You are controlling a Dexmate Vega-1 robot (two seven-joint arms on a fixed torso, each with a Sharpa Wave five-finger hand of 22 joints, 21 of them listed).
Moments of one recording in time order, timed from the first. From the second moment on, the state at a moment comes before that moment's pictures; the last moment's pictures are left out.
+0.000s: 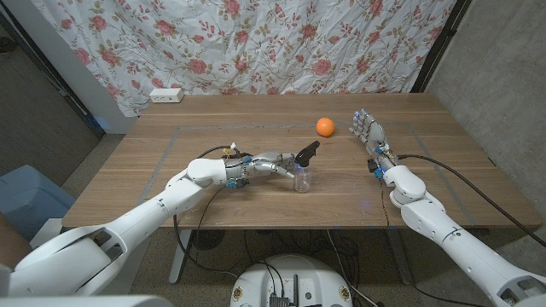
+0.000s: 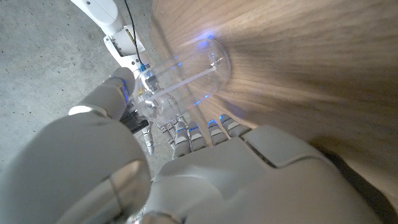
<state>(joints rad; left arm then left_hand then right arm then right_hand) 0.65 0.57 0.71 -1.20 -0.41 -0.44 -0.74 0.69 -0.15 0.72 -0.19 0.19 0.08 -0.05 0.25 0.17 0.04 -0.10 0.22 0.18 -0.03 -0.03 0.20 0.16 -0.05 -0.03 0.18 0.16 -0.96 -0.56 -0.37 -1.40 0.51 0.39 -0.07 0.06 0.09 0.39 -0.09 0.19 0.11 -0.05 0.18 0.17 0.12 0.03 0.20 0.19 0.03 0.04 0.23 0.28 0.26 0.05 0.19 0.16</state>
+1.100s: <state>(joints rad) 0.63 0.49 0.73 -1.11 -0.35 -0.52 -0.64 1.01 -0.15 0.61 -0.18 0.18 0.43 -0.04 0.42 0.21 0.44 -0.14 0.29 0.23 0.38 -0.04 0.24 0.18 0.16 -0.04 0.19 0.16 -0.98 -0.57 -0.36 -1.41 0.52 0.40 -0.07 0.06 0.09 0.39 -0.10 0.19 0.11 -0.05 0.18 0.17 0.12 0.03 0.20 0.19 0.03 0.04 0.23 0.28 0.26 0.07 0.19 0.16</state>
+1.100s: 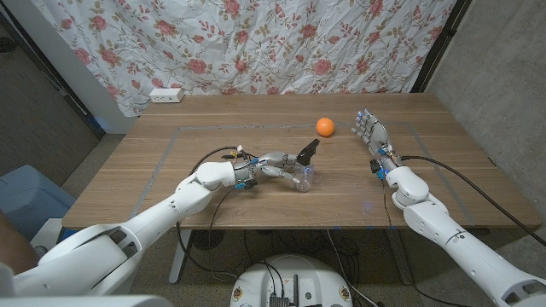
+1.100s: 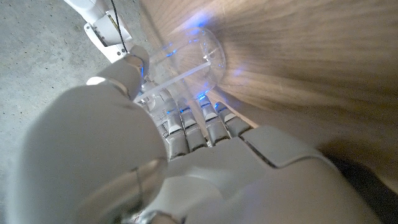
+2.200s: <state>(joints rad) 0.65 0.50 0.70 -1.17 -0.34 -0.49 -0.52 1.07 -0.09 0.49 -0.16 0.18 0.52 -0.06 0.54 0.24 0.59 -0.16 0.36 0.31 0.53 -0.05 0.31 0.22 0.28 -0.04 0.20 0.17 -0.96 -0.60 -0.36 -1.46 0.50 0.34 -0.08 0.06 0.09 0.39 -0.10 0.19 0.11 -0.05 0.18 0.17 0.12 0.03 0.20 0.19 0.03 0.04 0.23 0.28 0.27 0.08 0.19 0.16</state>
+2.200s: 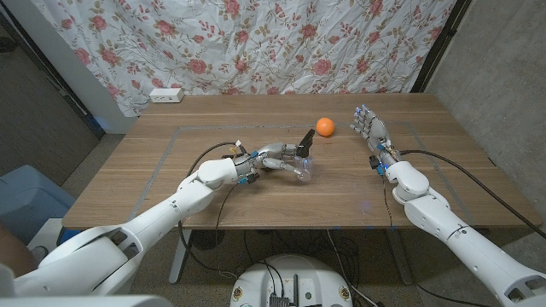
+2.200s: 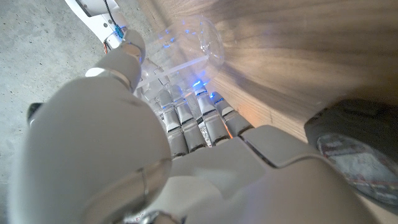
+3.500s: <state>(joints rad) 0.65 0.55 0.67 -1.32 -0.40 -0.27 -0.45 1.08 -0.09 0.41 -0.15 0.19 0.52 -0.06 0.58 0.24 0.62 -0.14 0.38 0.36 0.56 -0.05 0.34 0.24 0.32 -0.04 0.20 0.17 -1.05 -0.78 -0.30 -1.81 0.39 0.10 -0.21 0.07 0.08 0.40 -0.12 0.19 0.14 -0.05 0.19 0.18 0.13 0.03 0.20 0.19 0.04 0.06 0.23 0.27 0.26 0.08 0.19 0.16</state>
